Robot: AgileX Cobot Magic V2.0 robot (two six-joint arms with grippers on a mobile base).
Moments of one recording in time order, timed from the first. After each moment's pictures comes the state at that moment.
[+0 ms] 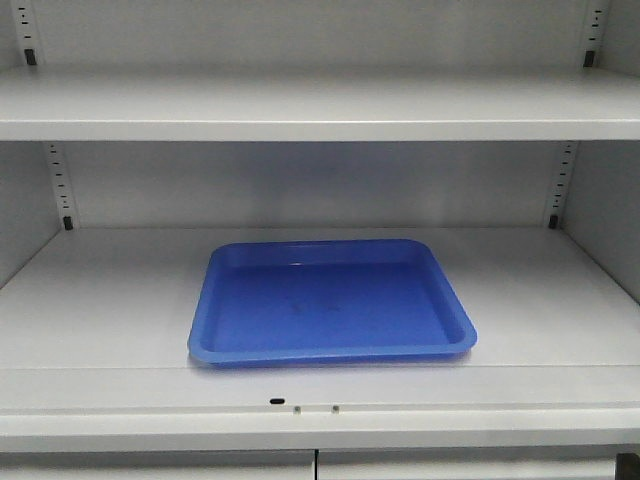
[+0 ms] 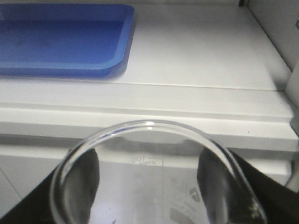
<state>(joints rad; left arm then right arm) -0.05 -0.02 0.03 0.18 0.36 -0.18 0.32 0.64 -0.48 -0.61 0.35 0.67</state>
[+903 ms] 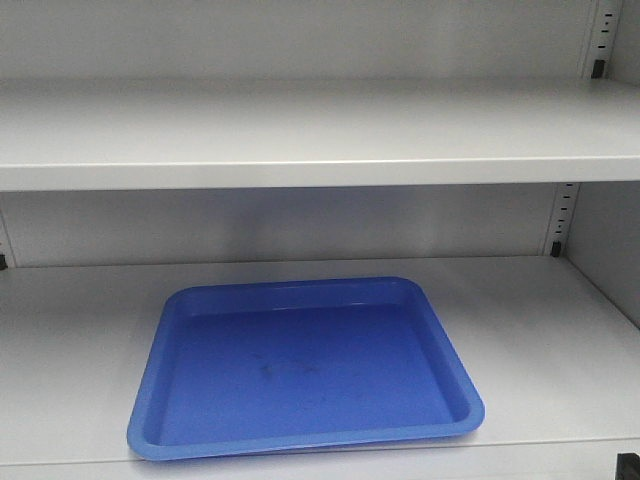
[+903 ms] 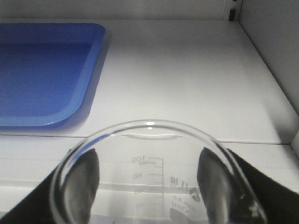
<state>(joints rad) -0.05 -0.02 0.03 0.18 0.36 -0.18 0.32 0.64 -0.48 -0.61 0.35 0.67</state>
